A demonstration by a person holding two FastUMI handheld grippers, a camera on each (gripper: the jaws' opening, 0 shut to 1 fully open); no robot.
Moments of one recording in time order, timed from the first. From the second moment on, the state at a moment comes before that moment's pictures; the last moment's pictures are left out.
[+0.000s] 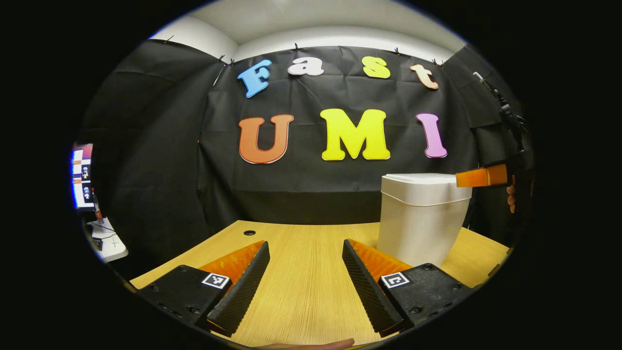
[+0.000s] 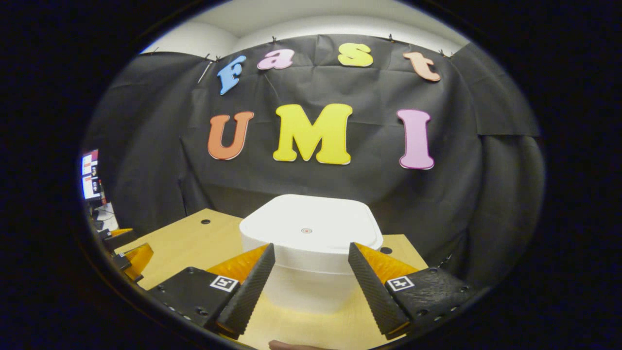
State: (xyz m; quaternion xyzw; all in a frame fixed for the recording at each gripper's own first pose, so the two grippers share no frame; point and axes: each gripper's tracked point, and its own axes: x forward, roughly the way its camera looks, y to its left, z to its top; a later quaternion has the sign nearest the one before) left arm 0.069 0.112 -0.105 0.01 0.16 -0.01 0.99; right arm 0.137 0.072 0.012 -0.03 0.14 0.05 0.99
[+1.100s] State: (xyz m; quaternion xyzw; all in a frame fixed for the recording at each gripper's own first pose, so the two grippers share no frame) left arm 0.052 0.076 -0.093 0.01 0.16 -0.02 0.99; right arm 0.010 -0.041 -0.055 -0.06 0.08 -0.05 0.99
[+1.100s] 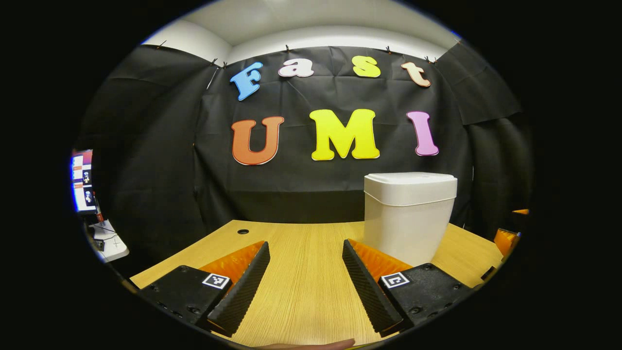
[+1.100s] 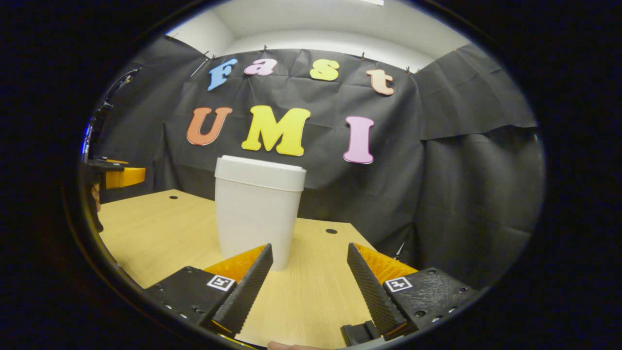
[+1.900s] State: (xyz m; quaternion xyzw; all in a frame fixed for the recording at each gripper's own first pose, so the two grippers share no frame) left arm 0.052 0.067 -0.090 0.00 0.15 -0.03 0.99; right arm 0.010 -0.007 -0.032 -0.08 0.05 -0.03 1.00
